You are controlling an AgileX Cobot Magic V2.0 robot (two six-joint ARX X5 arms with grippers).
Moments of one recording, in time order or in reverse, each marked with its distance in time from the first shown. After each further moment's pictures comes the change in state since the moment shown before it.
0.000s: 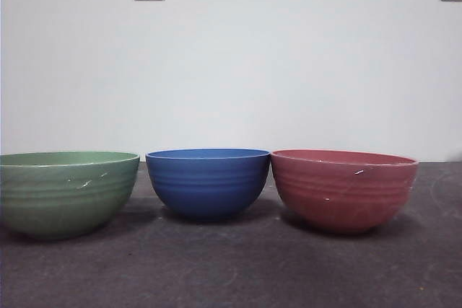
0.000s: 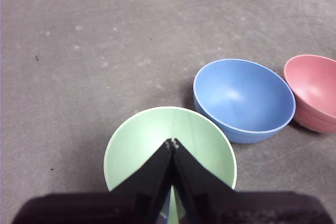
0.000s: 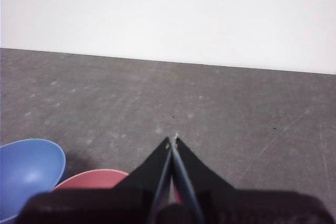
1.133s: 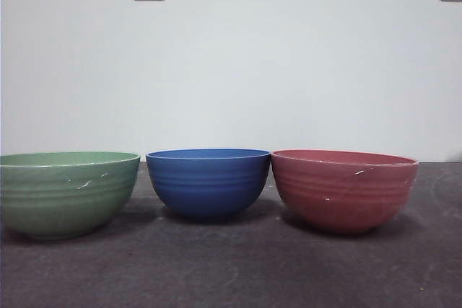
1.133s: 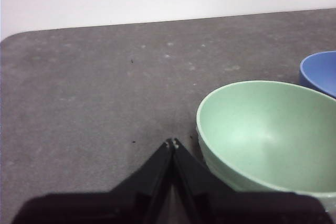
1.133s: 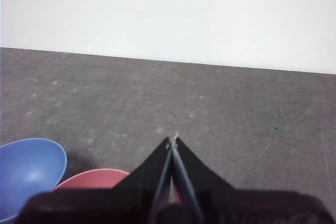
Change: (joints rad) left arm 0.195 -0.552 -0.607 0.309 -0.105 0.033; right arm 0.000 0.000 0.000 -0.001 0.000 0.000
